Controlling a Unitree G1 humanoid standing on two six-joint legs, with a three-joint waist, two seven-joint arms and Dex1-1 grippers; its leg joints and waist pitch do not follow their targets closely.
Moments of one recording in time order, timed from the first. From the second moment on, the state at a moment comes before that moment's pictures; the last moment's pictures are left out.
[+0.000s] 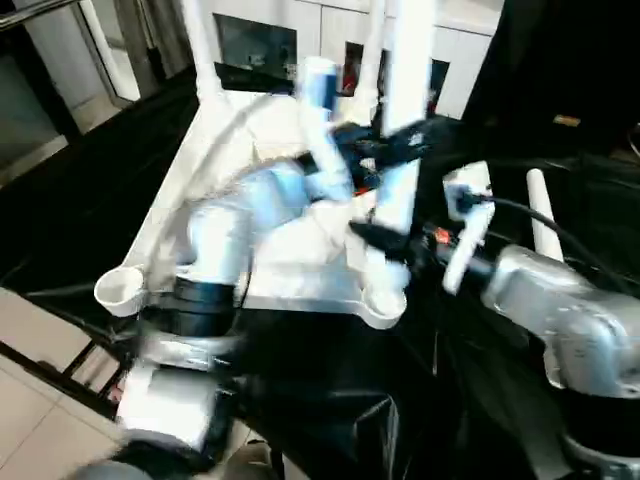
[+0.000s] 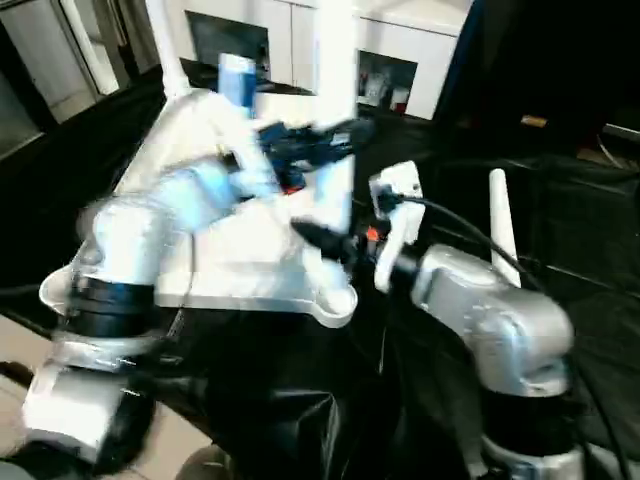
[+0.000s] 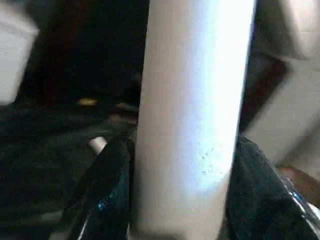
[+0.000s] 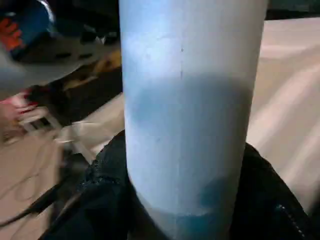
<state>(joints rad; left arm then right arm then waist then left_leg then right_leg) -0.85 -0.07 0.07 0.13 -0.61 0.80 -0.38 -0.41 -0.28 -0.07 -0.29 0.61 0.96 0.45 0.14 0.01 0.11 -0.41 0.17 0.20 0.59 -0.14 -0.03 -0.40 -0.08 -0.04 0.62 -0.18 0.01</state>
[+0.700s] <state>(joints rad) -0.85 -0.09 0.12 0.14 -0.58 0.71 -0.26 -0.44 -0.29 -0.05 -0.27 0.60 0.93 0.44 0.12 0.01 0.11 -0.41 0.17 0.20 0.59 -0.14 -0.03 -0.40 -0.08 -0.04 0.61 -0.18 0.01</state>
